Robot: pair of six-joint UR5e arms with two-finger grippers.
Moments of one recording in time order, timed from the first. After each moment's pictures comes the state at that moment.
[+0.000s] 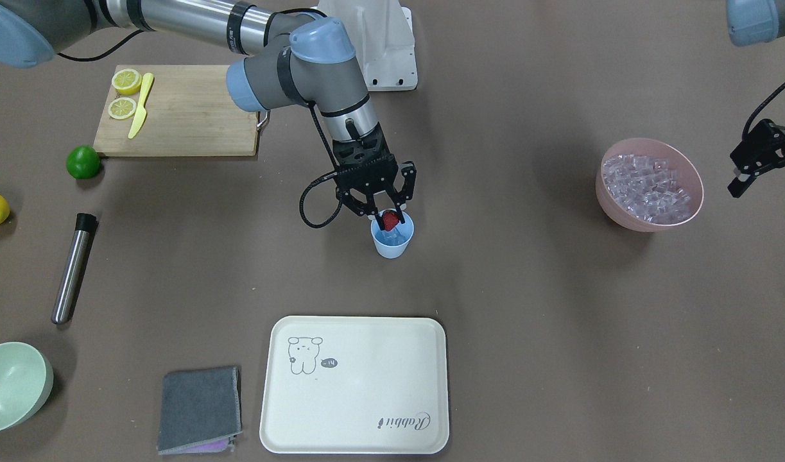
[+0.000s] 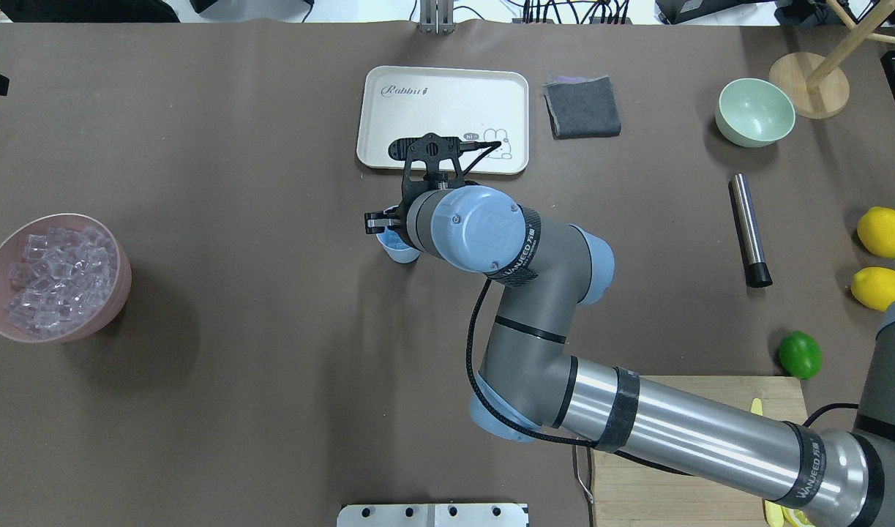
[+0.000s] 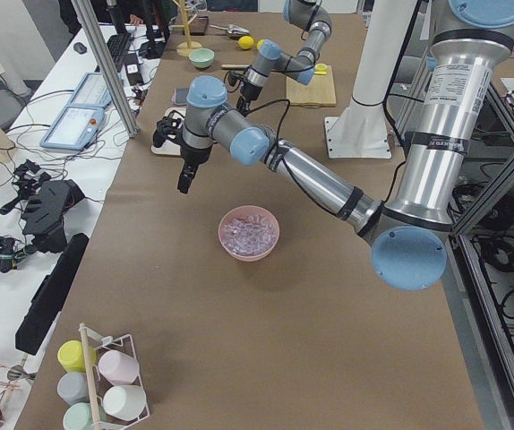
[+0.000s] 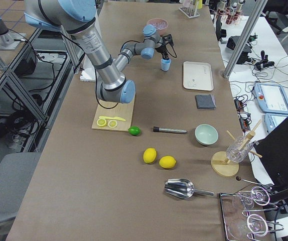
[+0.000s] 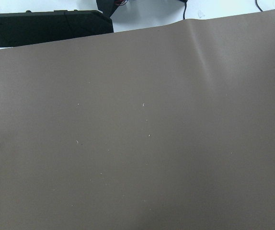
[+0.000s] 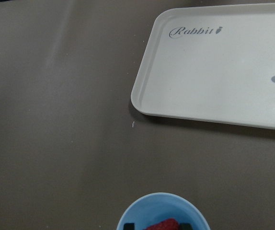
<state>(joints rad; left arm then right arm) -1.31 -1.77 -1.93 -1.68 -2.22 -0.47 0.45 -0.78 1.49 -1.10 1.51 1.15</state>
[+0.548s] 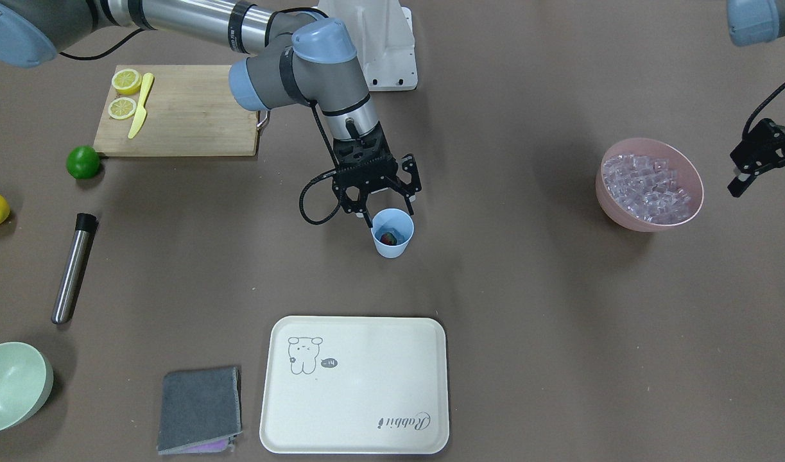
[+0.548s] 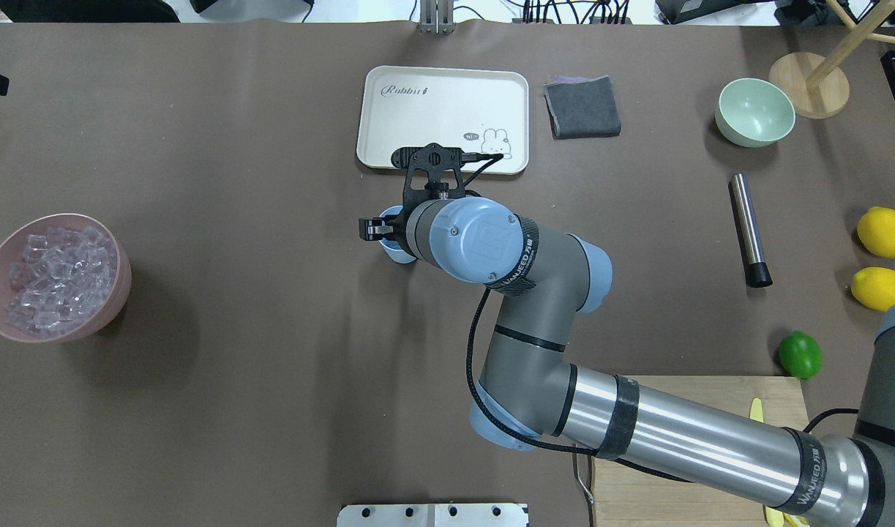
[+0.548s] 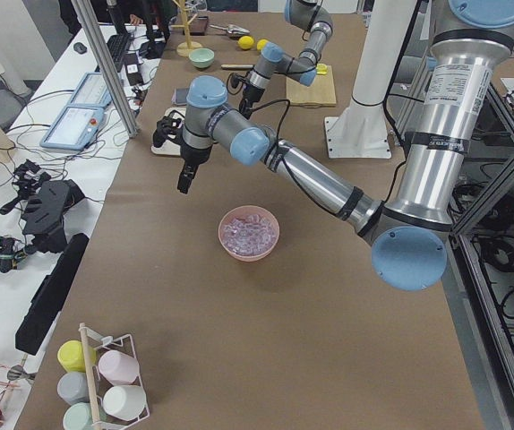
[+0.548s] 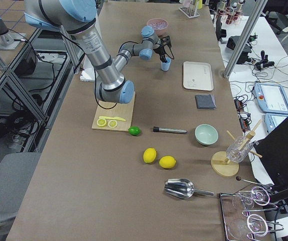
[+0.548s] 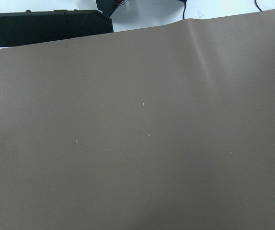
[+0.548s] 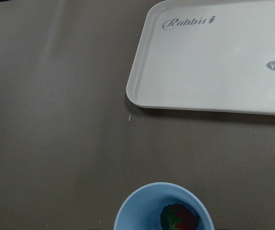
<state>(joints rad) -1.31 -1.77 -1.93 -1.68 -2.22 -0.46 0.44 -0.79 1.49 -1.10 1.50 1.22</state>
